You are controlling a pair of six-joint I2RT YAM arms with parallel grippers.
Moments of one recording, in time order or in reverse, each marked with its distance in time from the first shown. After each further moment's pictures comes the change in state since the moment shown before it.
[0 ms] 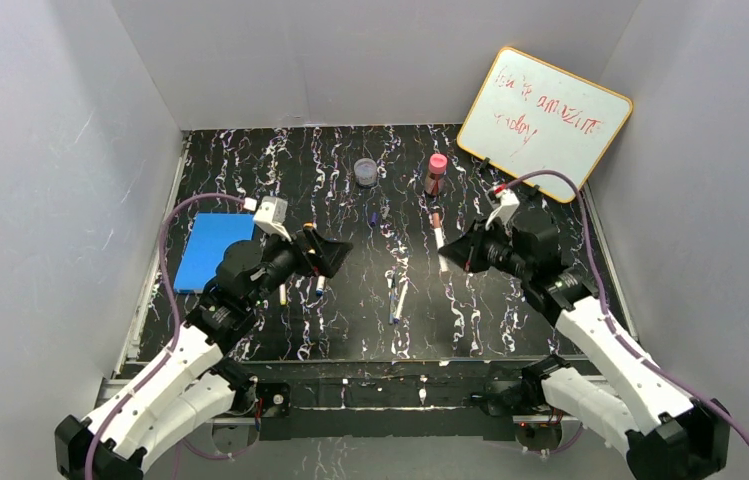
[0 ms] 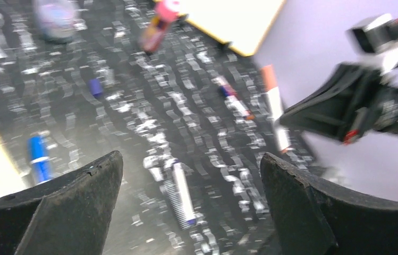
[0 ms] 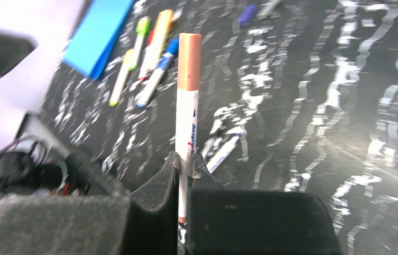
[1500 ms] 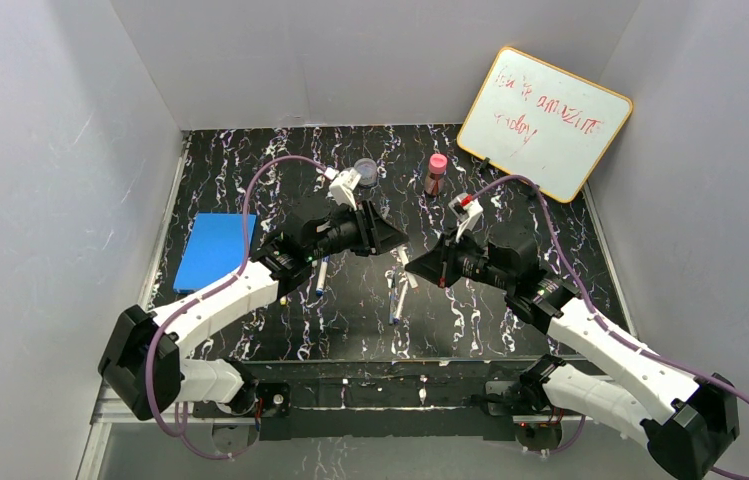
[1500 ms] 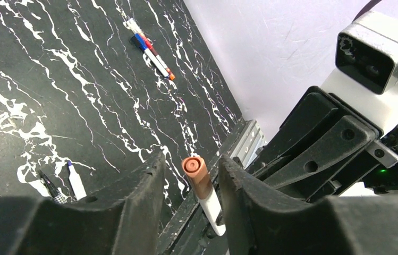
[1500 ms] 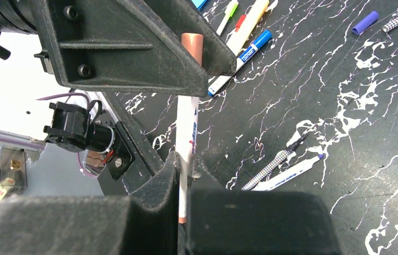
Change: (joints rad) left arm -0.117 0.561 0.277 0.210 0.310 -0.266; right arm 0.270 -0.009 -0.037 0.181 -0.071 0.042
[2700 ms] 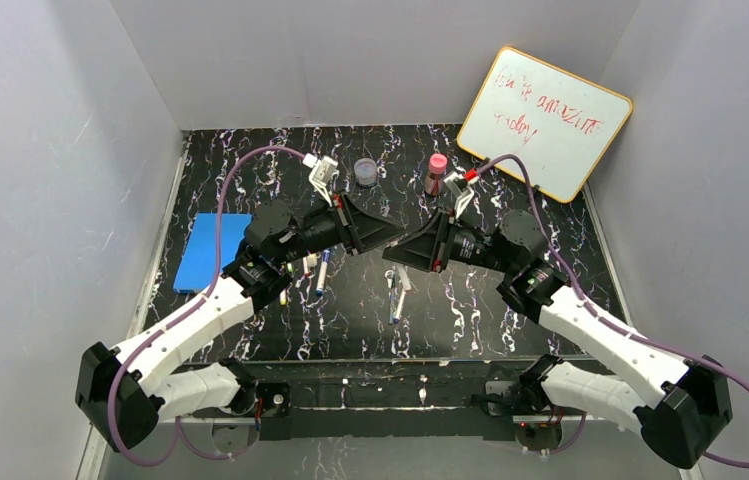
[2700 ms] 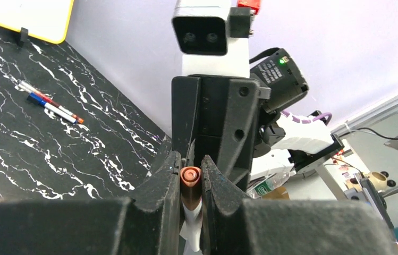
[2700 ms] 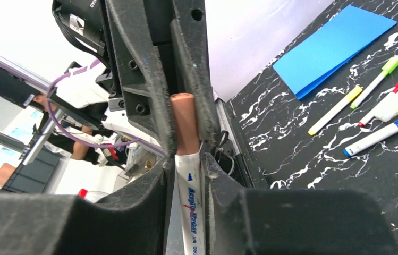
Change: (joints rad) left arm -0.002 -0.187 -0.003 0.185 0.158 -0.091; right arm 0.016 0.092 0.063 0.421 -0.275 0.398
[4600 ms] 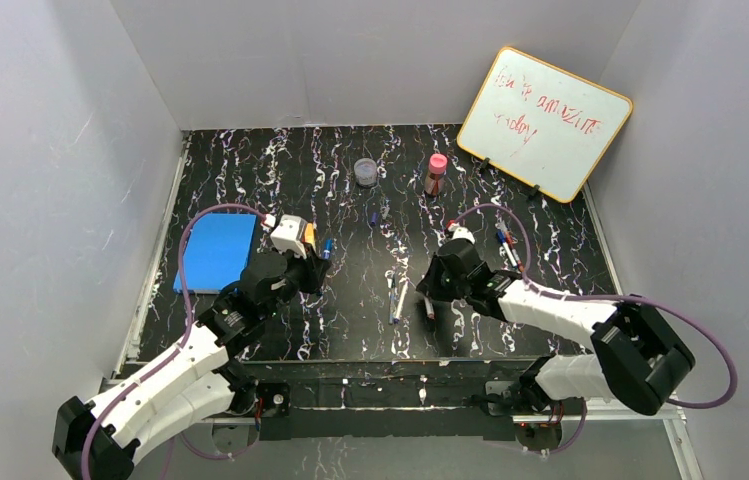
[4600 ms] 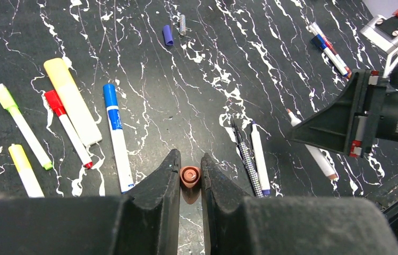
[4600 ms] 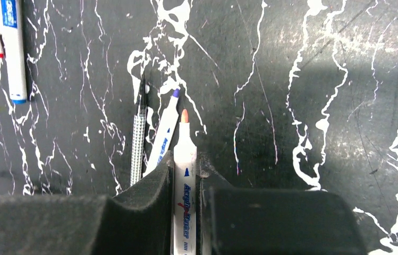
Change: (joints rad) left arm 0.003 -0.337 -0.343 -0.482 -0.694 0.482; right arm 0.034 0.282 -0.171 -0.459 0.707 -0.146
